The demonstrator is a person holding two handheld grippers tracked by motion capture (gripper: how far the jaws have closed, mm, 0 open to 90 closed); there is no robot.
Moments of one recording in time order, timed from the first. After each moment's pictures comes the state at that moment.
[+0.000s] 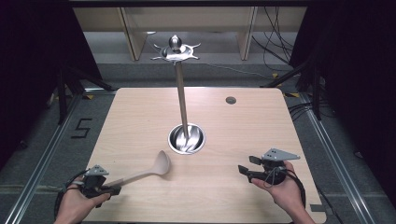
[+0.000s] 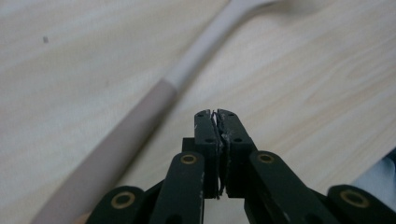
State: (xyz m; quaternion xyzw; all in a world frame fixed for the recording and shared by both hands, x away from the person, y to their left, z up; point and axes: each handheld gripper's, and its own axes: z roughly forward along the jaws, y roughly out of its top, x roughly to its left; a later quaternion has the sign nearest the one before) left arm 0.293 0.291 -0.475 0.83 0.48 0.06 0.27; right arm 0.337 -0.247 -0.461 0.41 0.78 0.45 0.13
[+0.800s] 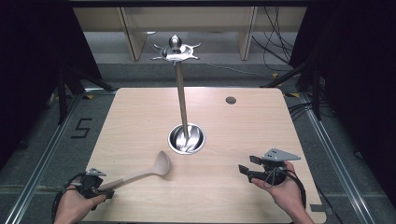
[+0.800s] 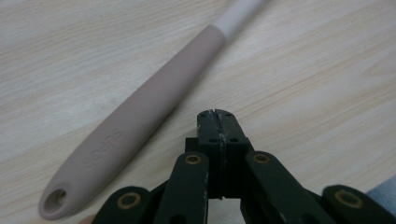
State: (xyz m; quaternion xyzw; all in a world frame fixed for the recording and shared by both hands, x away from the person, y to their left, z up) left arm 0.298 0.302 -0.487 0.82 0.53 0.06 0.22; right arm 0.335 -0.248 -0.458 0.41 0.78 0.45 0.15
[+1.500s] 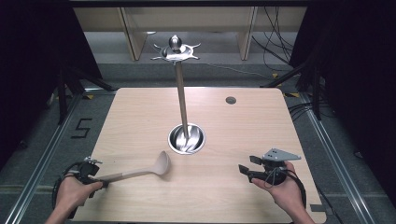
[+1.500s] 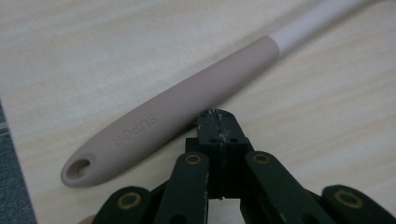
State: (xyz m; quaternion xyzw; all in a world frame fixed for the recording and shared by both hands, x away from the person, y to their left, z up) left arm 0.335 0.318 -0.485 0.78 0.59 0.06 0.20; right arm 0.336 -0.248 -0.459 0.40 0.78 0.46 0.14
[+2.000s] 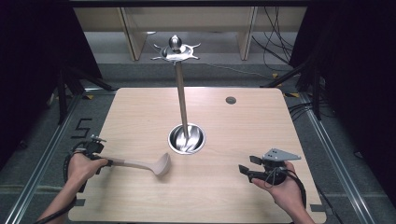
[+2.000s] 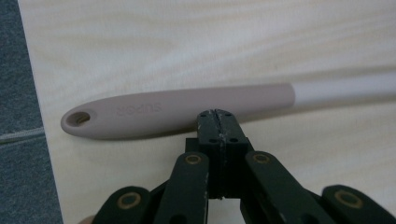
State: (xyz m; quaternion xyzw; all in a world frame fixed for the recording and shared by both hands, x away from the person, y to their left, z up) left arm 0.405 0.316 -0.477 0.77 0.61 0.09 0.19; right arm 0.333 -0.248 -0.458 0.42 0.78 0.45 0.14
